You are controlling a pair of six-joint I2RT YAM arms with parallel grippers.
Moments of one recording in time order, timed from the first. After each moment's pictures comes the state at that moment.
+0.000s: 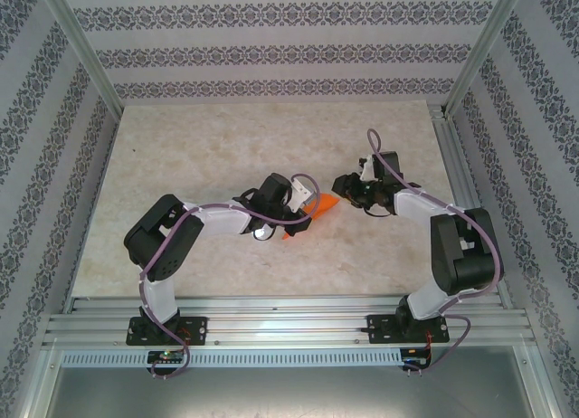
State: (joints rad) left arm -0.73 1.87 1.02 0.07 0.44 -0.14; right arm 0.18 1.60 0.84 -0.11 -0.56 0.64
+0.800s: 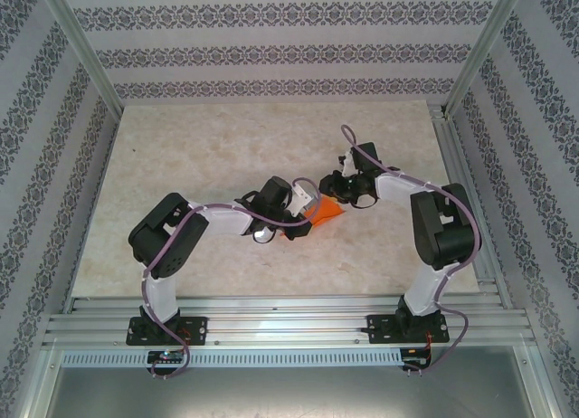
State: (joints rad) left arm -0.73 1.90 1.01 0.08 0.52 -0.14; right arm 0.25 1.80 1.04 -0.25 -0.55 0.55
